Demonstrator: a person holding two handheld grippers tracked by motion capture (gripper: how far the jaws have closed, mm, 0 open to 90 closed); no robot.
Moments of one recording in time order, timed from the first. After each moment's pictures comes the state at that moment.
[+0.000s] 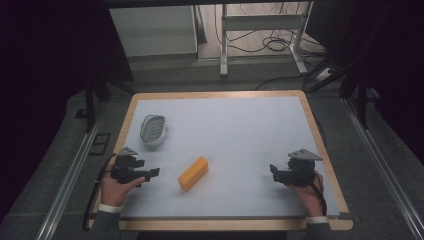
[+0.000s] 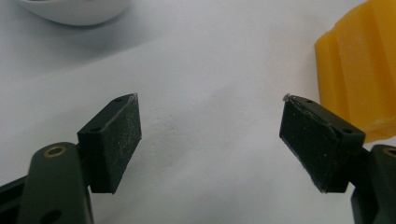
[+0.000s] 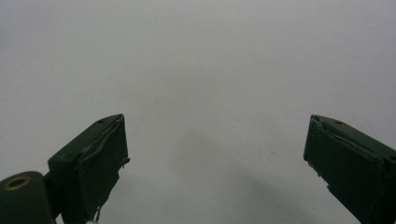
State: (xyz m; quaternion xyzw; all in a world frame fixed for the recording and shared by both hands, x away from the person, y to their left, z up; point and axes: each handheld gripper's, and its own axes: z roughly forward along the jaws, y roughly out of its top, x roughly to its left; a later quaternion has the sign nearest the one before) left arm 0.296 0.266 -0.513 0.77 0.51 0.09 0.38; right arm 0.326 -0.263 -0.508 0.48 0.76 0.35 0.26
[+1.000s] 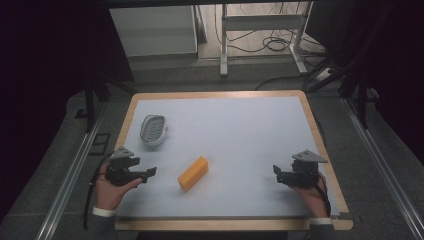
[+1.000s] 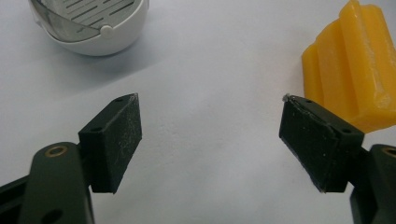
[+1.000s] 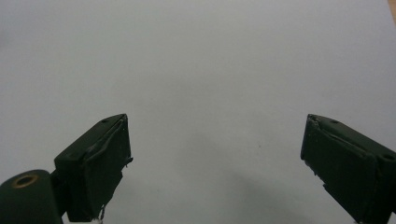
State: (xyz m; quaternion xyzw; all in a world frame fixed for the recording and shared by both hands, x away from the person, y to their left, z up) left arm 0.279 0.261 -0.488 0.77 0.50 0.14 0.37; right arm 0.320 -0.272 -0.505 0.47 0.76 0.36 0.26
